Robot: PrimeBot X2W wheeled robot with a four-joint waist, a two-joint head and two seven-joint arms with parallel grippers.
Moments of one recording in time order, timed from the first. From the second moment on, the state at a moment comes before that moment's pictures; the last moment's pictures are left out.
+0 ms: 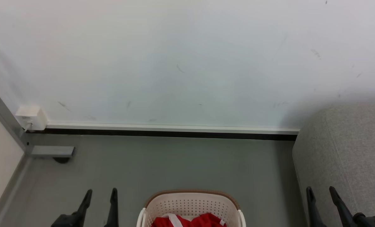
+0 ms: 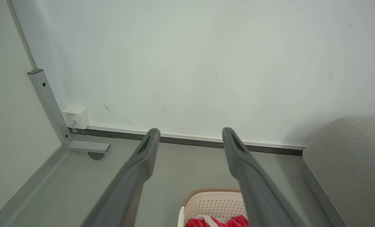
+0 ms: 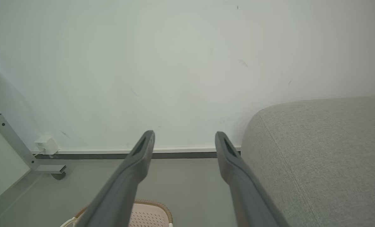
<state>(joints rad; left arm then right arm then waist) 0.03 0.12 -0.11 0.16 -0.22 0.07 -0.21 0.03 -0.05 0.03 0.23 0.29 0.13 -0.21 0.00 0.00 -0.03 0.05</state>
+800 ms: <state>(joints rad) 0.06 0.10 -0.05 0.16 -0.08 0.00 -0.26 0.04 -0.05 0.00 0.24 0.18 0.13 -0.26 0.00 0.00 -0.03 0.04</state>
